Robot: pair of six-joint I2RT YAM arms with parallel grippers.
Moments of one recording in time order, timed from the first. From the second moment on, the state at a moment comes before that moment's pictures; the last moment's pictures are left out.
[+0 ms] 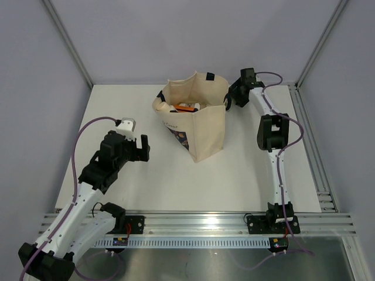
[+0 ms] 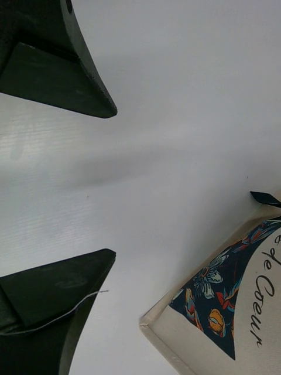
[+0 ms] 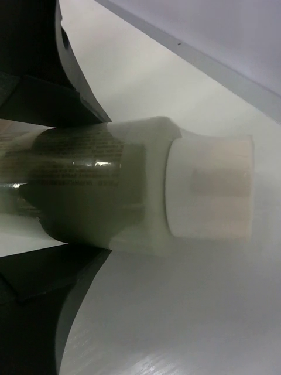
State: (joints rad) left arm -0.39 0.75 0.71 -0.47 -0.13 -0.16; right arm 0.13 2.66 2.44 -0.64 0.05 0.90
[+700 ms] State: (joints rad) left arm -0.39 0.66 0.71 -0.47 -0.10 -0.16; right arm -0.08 2.19 1.70 -0.62 -0.20 0.51
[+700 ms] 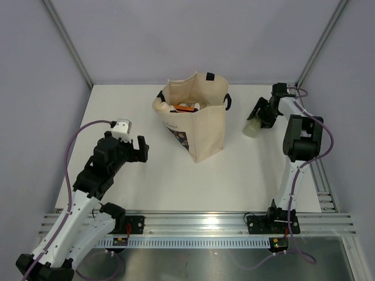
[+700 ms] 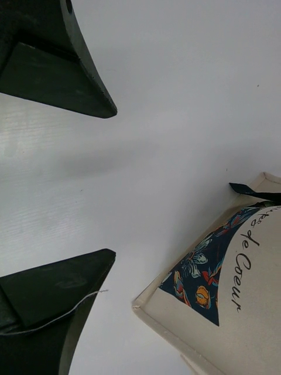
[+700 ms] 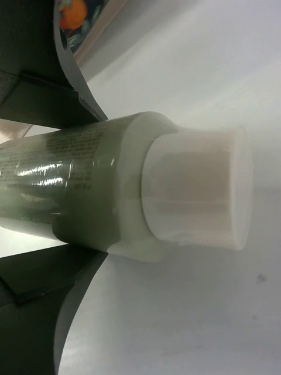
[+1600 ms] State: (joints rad) left arm -0.39 0.63 0.71 -0.46 -0.09 -0.16; right arm -0.26 1.77 1.27 -0.47 -0.74 0.27
